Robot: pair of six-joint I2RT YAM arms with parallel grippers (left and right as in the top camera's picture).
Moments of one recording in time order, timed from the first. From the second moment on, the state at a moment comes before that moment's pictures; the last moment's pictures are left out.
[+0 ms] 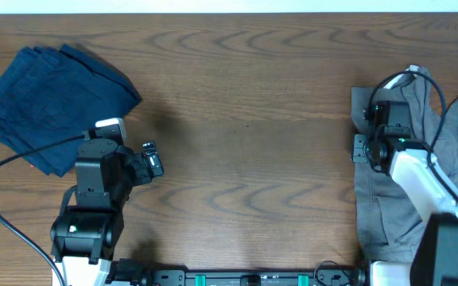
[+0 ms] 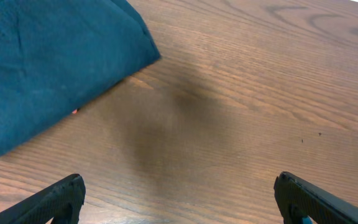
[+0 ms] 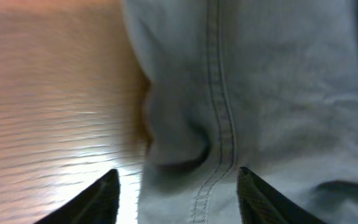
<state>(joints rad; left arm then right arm) -0.08 0.80 0.75 -0.67 -0.06 -0.27 -0.07 1.54 0.79 -0.42 0.14 0.01</state>
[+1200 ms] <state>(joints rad) -0.08 0.80 0.75 -0.58 -0.06 -0.27 -0.09 1.52 0.80 -0.06 -0.02 0.30</state>
